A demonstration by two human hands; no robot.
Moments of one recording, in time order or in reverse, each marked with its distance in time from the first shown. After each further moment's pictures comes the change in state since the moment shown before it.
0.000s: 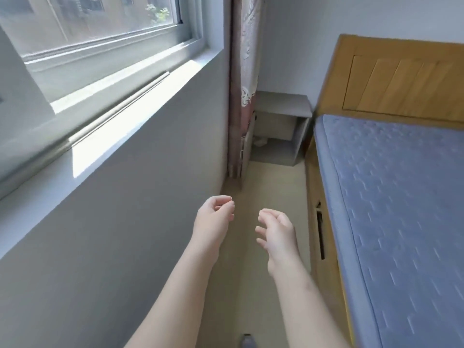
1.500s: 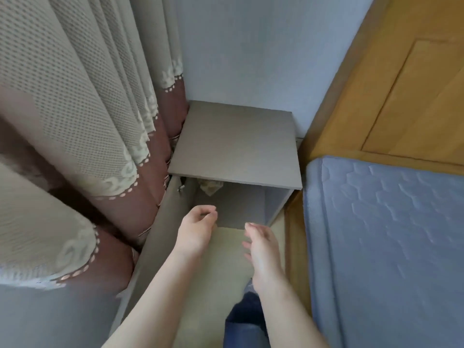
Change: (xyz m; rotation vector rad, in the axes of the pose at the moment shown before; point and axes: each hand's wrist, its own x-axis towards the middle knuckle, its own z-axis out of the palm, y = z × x) left_hand 0.957 0.137 0.476 0.127 -0.034 -0.208; right_hand 0.997 -0.296 0.009 -0.017 0.089 0.239
